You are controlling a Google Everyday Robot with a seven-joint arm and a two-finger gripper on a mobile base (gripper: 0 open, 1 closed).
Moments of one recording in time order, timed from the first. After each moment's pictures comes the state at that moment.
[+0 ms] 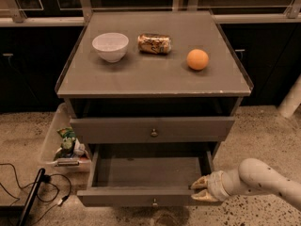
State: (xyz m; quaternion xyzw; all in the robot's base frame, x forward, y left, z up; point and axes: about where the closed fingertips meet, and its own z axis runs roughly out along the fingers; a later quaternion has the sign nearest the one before) arm 0.447 -0.202 0.434 -0.64 0.69 0.16 0.28
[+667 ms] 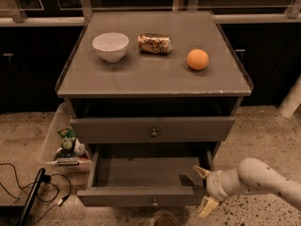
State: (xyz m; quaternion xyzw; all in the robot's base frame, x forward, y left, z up) arm 0.447 -0.202 0.434 -0.64 0.69 0.16 0.28
